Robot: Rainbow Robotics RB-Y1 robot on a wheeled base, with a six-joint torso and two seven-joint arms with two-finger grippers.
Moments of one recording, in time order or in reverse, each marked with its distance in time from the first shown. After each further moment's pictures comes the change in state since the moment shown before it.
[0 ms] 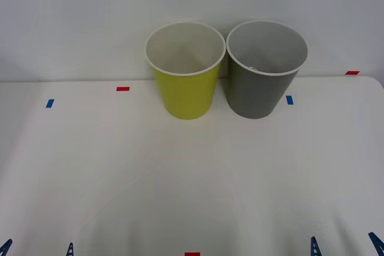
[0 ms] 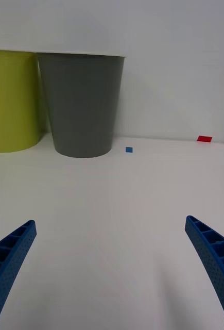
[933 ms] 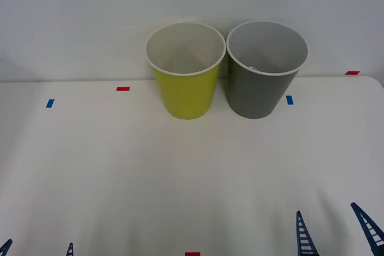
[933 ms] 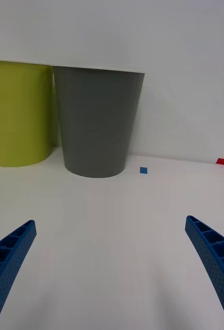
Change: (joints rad) right arm -0.100 0.000 0.007 -0.046 0.026 0.091 0.026; left arm 0.000 0.000 0.000 0.000 0.000 0.000 0.000
